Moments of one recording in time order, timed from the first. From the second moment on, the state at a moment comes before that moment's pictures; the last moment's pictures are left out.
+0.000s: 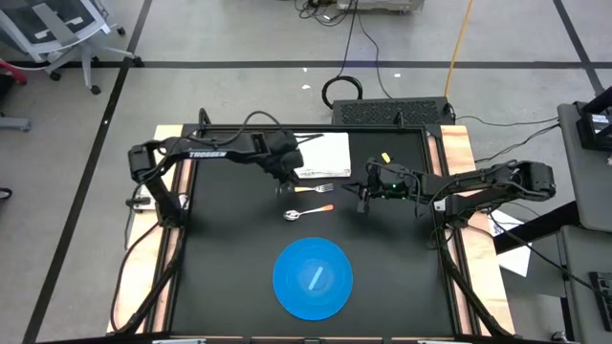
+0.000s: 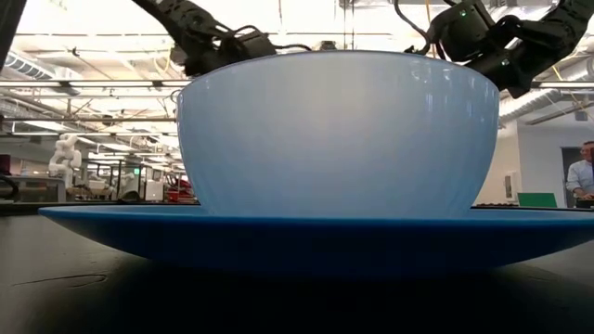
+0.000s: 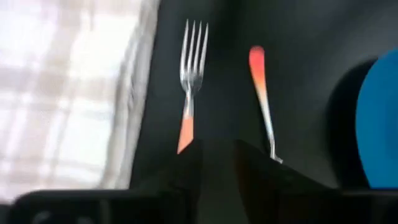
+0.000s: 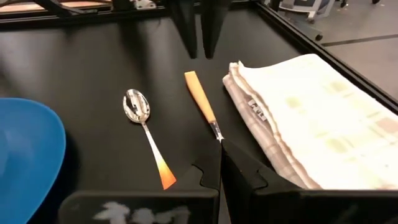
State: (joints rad) left arm 0.38 1.74 1.20 -0.50 0.31 0.12; right arm -0.18 1.23 0.42 0.39 0.06 0.04
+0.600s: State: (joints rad) left arm 0.34 1.99 1.43 -0.76 0.23 0.20; right arm -0.18 1.23 0.42 0.36 0.06 0.04
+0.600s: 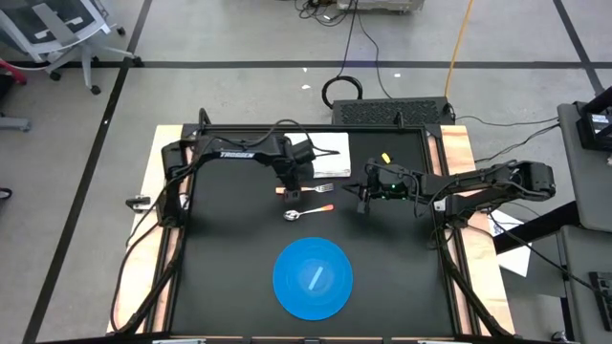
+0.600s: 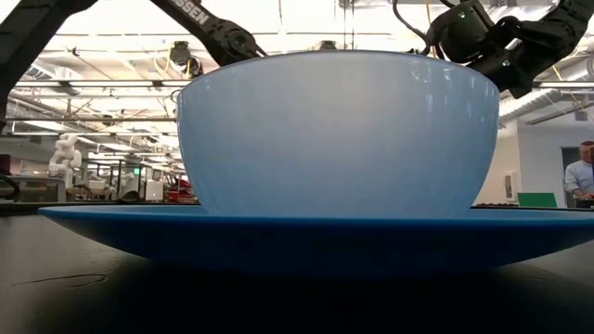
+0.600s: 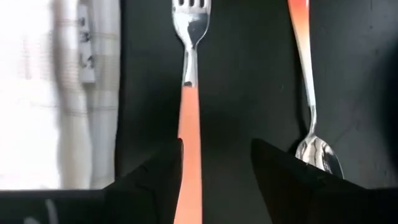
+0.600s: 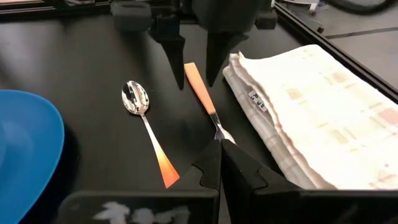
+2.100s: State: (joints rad) left arm 0.34 2.08 1.43 -0.75 0.16 0.25; right arm -0.18 1.23 0.42 0.36 0.06 0.05
